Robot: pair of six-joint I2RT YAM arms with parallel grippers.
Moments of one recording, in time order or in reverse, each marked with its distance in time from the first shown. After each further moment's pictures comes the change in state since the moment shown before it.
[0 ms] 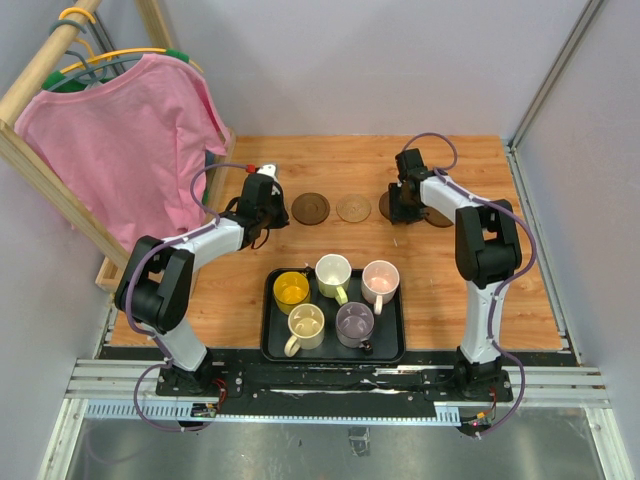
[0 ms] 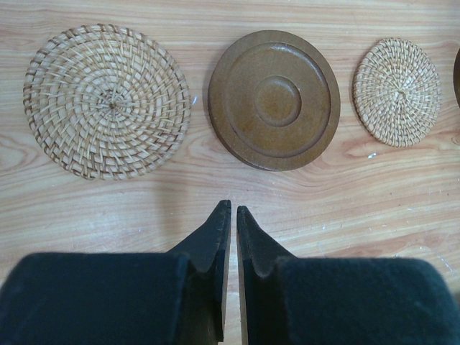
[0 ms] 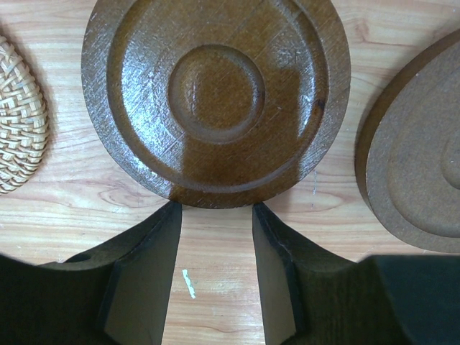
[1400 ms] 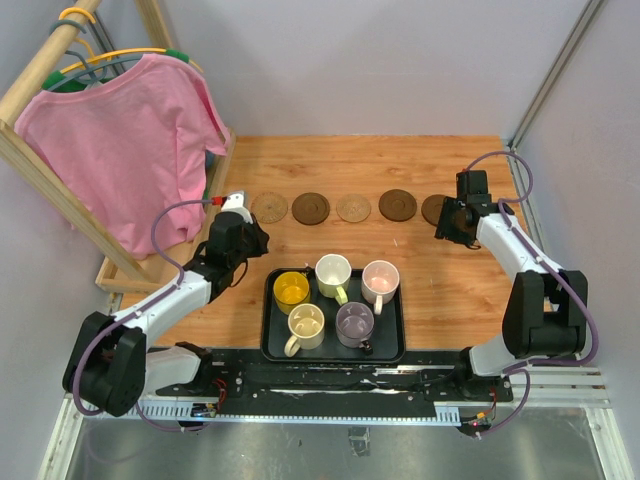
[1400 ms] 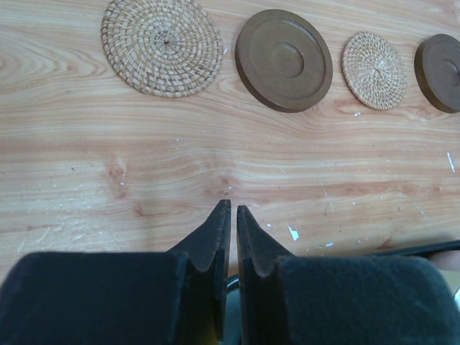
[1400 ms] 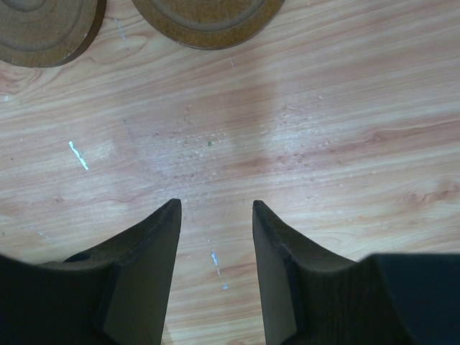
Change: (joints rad) left arm 0.000 -0.491 -0.423 0.098 -0.061 -0.060; right arm -0.209 -0.592 -0.487 0.024 0.046 0.065
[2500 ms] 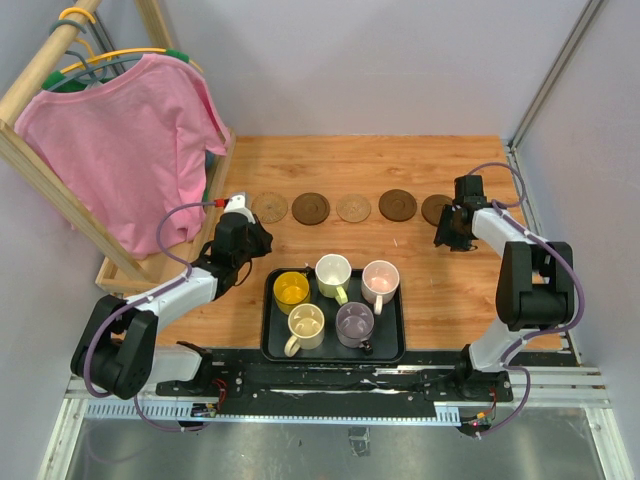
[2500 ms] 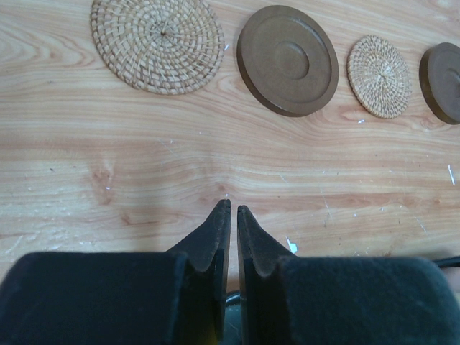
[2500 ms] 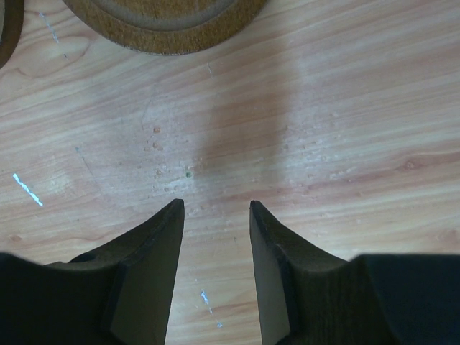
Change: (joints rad) left arm 0.000 0.101 -0.021 0.105 0.001 -0.065; right arm -0.045 0.199 0.014 0.064 -0.051 0.008
